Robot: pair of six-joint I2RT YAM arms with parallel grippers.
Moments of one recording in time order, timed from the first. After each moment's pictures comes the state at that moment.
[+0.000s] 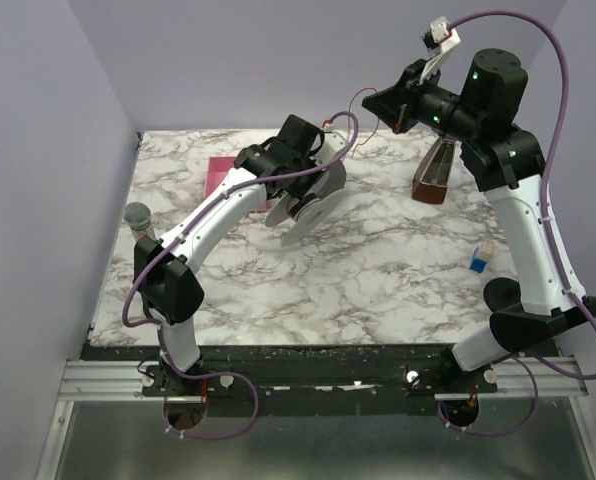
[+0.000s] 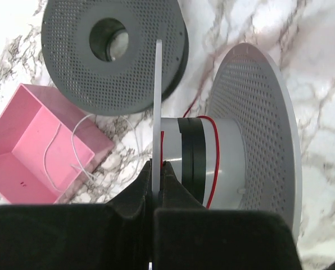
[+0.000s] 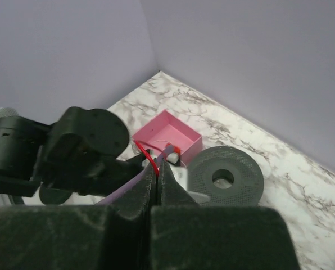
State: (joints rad) left arm -0.64 1.80 1.85 -0.88 0.01 0.27; right arm 0.35 1.54 2.03 -0.56 -0.46 0.10
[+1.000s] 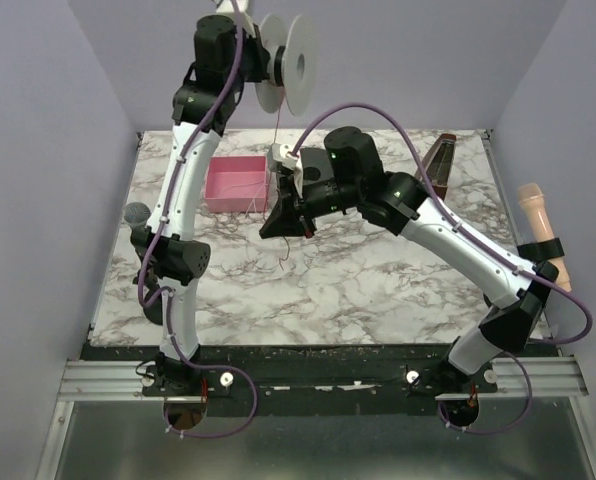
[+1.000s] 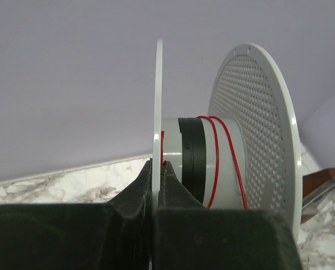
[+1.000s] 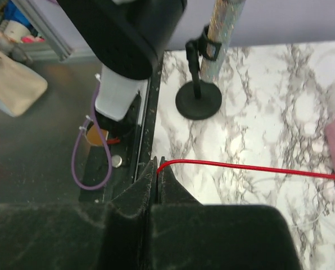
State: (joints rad) left arm -0.33 2.11 2.63 -0.62 0.02 -0.21; right arm 0.88 1.60 1.77 -0.51 -0.80 -0.13
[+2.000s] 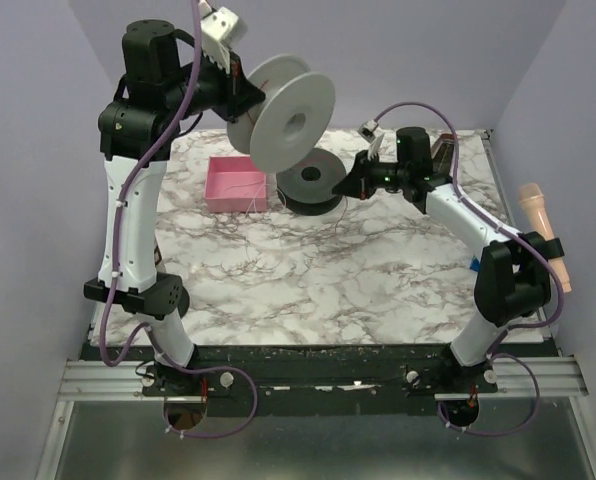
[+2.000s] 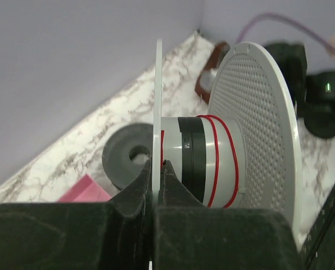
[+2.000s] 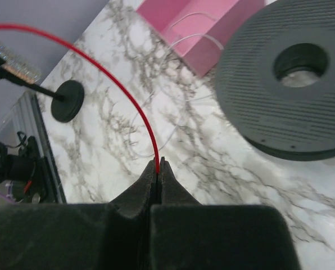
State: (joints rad) left arm -0.23 1.79 2.59 -0.94 0.61 0.01; right arm 0.34 1.70 1.31 -0.10 -0.83 0.14
